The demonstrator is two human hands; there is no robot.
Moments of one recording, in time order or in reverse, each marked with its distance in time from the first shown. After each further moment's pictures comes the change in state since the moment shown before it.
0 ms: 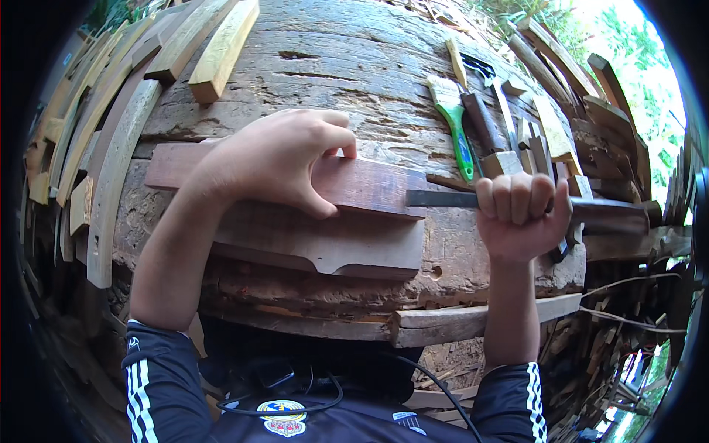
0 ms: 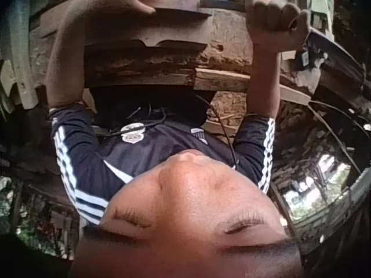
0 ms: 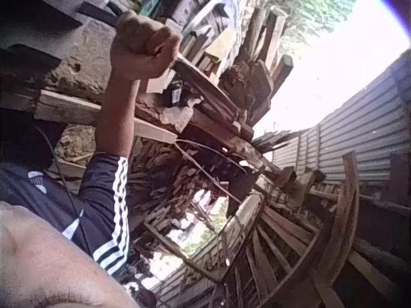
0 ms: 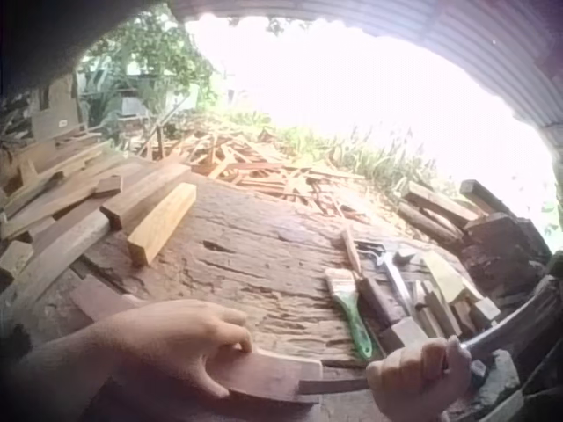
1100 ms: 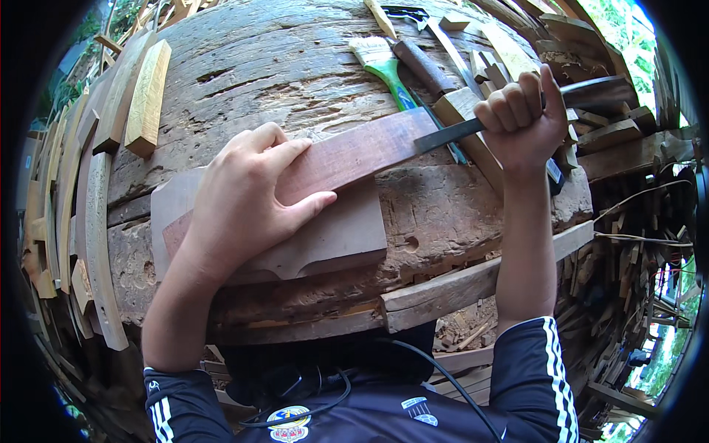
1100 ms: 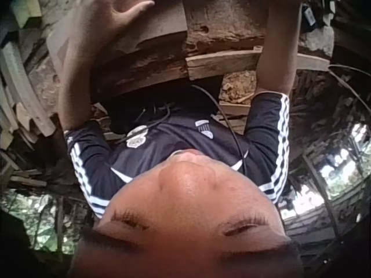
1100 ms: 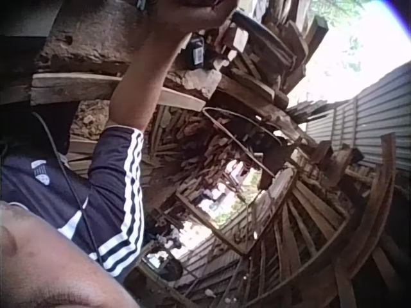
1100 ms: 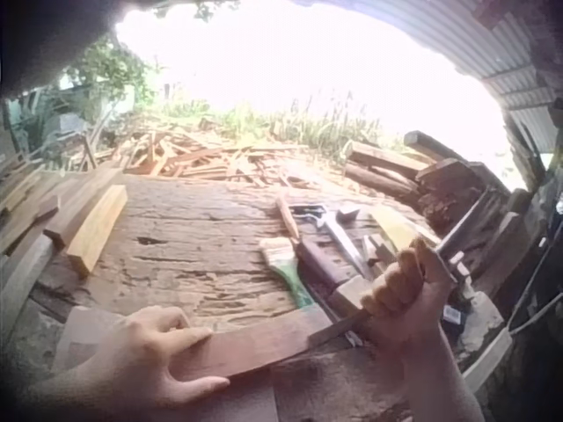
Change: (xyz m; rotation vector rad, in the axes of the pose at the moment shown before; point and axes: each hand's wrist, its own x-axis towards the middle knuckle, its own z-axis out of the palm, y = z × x) left_hand 0.005 0.039 0.043 0.156 0.369 -0.016; right_hand 0.005 -0.053 -0.065 0.143 0.111 0.064
